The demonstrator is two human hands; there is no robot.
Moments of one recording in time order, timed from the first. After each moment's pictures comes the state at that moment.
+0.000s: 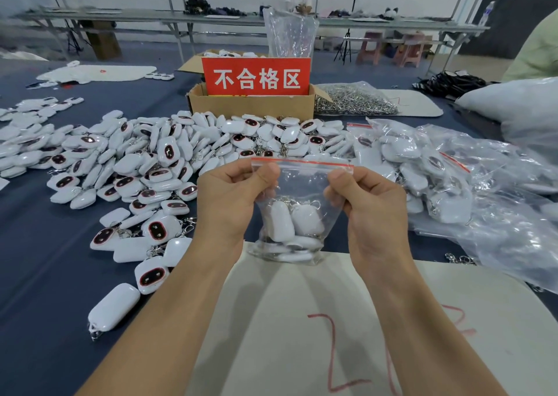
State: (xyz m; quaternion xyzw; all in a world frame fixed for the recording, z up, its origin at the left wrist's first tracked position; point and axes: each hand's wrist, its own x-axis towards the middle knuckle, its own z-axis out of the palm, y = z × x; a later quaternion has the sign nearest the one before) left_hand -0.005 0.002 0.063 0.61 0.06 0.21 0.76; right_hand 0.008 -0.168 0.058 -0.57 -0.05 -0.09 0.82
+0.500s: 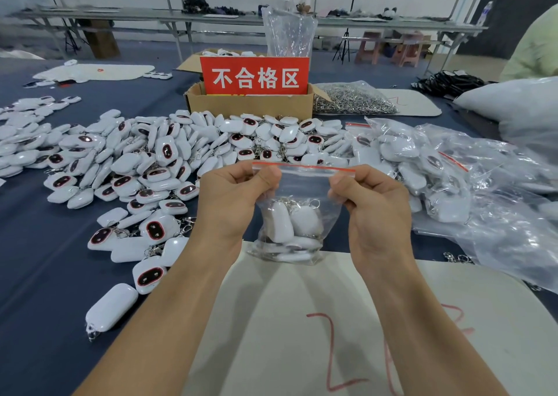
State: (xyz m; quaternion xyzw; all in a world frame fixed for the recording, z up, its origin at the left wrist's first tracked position) left_hand -0.005 0.001 0.064 0.64 0.06 0.19 0.75; right_hand 0.009 -0.170 0.059 -0.55 -0.05 -0.09 0.83
